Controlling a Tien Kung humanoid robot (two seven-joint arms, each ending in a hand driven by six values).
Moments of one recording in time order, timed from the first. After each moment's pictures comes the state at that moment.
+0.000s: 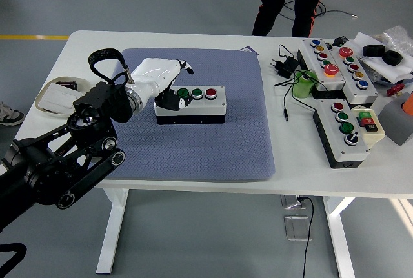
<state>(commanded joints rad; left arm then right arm) -0.77 0.23 -0.77 -1.25 2.01 -0.09 0.35 0.07 -0.13 1.22 0.18 -0.73 -0.27 -0.36</state>
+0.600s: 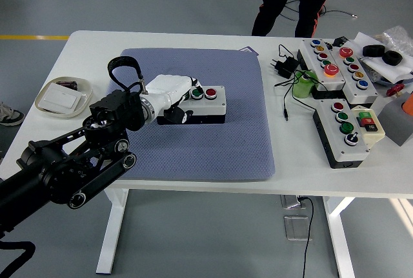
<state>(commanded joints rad) -0.80 0.19 -0.69 -1.18 1.93 -0.10 0.36 0.07 -0.13 1.22 0.18 -0.73 -0.27 -0.37</state>
